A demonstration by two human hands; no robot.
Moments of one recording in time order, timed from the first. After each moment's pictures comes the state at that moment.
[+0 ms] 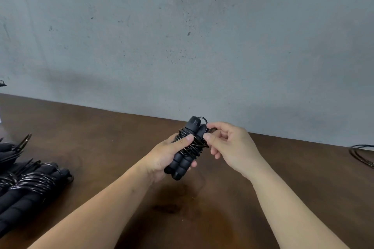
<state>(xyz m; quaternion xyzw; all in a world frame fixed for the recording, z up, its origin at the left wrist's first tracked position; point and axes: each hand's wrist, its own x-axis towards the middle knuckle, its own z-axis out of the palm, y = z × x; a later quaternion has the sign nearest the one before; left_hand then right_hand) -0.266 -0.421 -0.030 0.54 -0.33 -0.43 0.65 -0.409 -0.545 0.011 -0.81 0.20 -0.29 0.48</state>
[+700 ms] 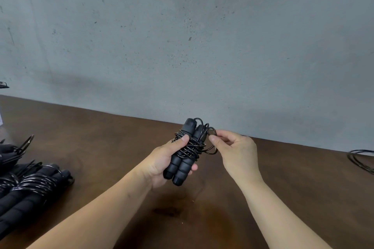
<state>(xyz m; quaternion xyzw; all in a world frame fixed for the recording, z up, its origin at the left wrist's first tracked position) -0.272 -0.412 -0.025 0.50 -0.28 -0.47 0.67 -0.407 -0.540 -0.005 -0.76 0.25 -0.43 0.41</state>
